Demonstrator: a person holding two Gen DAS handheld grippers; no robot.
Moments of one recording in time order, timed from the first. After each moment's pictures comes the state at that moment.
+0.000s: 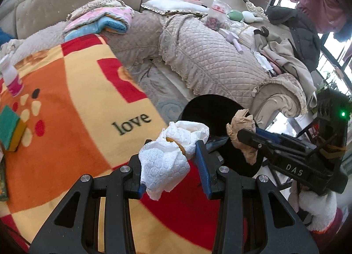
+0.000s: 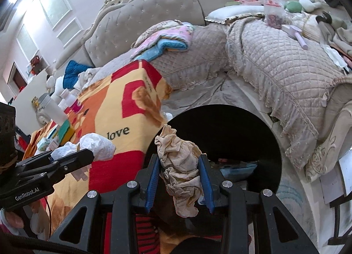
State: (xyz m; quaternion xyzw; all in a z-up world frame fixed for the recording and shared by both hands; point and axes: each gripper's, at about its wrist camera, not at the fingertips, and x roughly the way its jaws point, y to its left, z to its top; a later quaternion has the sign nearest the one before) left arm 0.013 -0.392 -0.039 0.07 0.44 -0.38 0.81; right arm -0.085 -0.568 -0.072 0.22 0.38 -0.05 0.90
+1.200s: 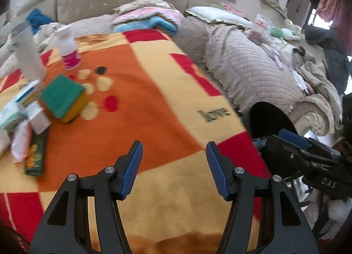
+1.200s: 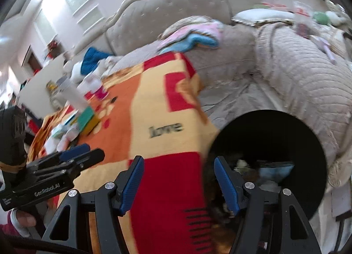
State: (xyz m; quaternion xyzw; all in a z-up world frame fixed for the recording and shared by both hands) left arm 0.034 -0.285 -0.050 0.05 0.43 -0.25 0.86; right arm -0.047 -0.489 -0.062 0.18 0.39 0.02 0.90
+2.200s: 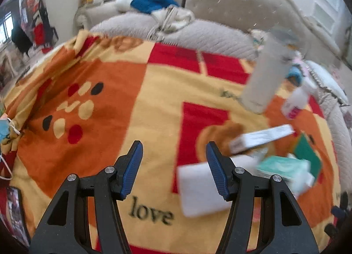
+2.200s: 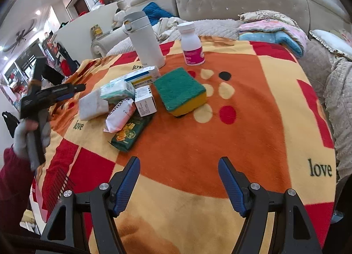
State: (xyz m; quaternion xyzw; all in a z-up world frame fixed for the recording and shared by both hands) left arm 0.176 0.077 -0.045 -0.07 0.44 0.06 0.89; right arm 0.050 -0.289 -0.059 0.06 0.44 0.18 0.88
